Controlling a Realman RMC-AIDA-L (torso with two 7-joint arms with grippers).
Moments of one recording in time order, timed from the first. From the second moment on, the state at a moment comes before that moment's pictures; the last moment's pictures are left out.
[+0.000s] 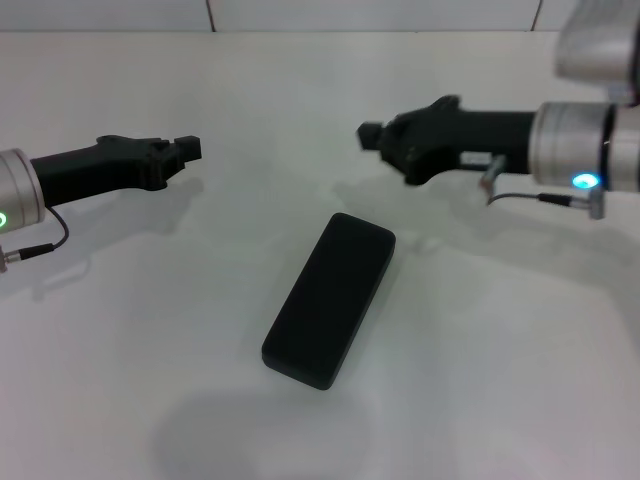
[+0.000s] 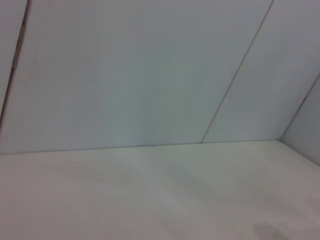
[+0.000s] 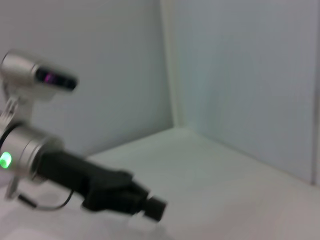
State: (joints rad) left arm -0.42 -2.02 0.80 0.68 1.80 1.29 -1.64; right arm 0.57 2.02 -1.63 -0.96 -1.46 -0.89 1.73
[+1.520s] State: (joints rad) left arm -0.39 -2.06 0.80 0.68 1.70 1.60 -1.28; right arm 0.31 1.99 -1.16 -0.42 -1.21 -1.51 0.84
